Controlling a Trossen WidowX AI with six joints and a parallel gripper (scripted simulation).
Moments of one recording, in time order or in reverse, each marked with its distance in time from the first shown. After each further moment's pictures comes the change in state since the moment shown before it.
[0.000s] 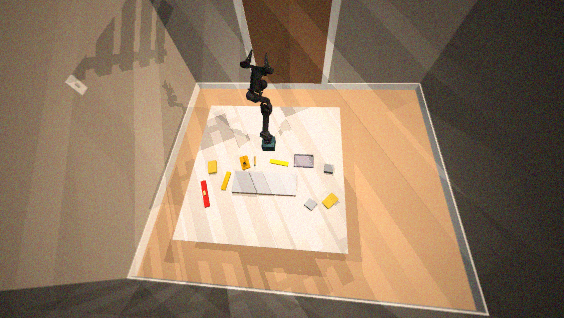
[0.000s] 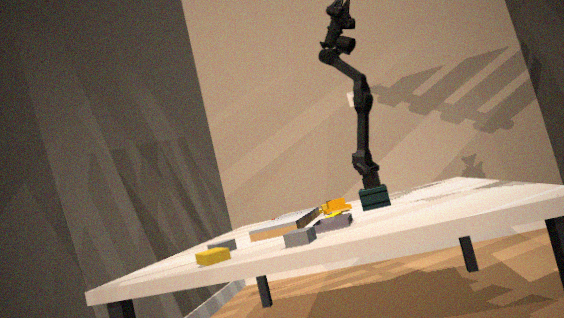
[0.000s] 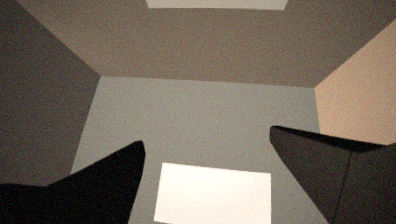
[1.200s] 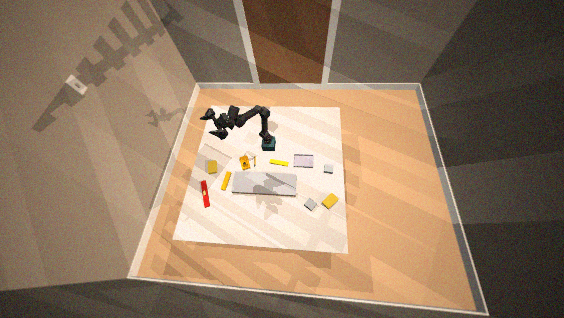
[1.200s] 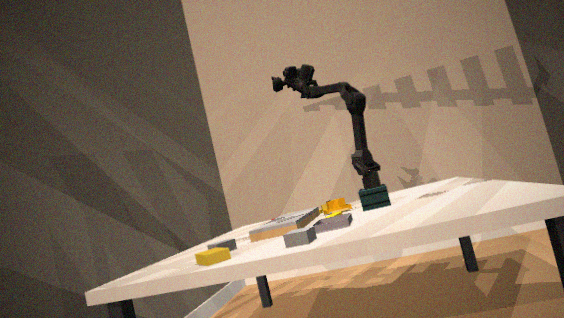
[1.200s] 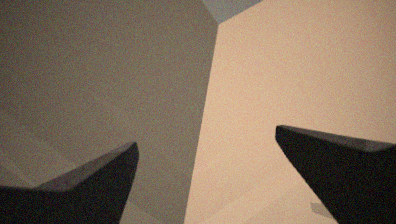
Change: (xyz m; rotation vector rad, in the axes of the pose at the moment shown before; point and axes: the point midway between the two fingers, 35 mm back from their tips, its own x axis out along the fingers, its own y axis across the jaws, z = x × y) arm -0.353 -0.147 -0.237 -0.752 1.486 0.146
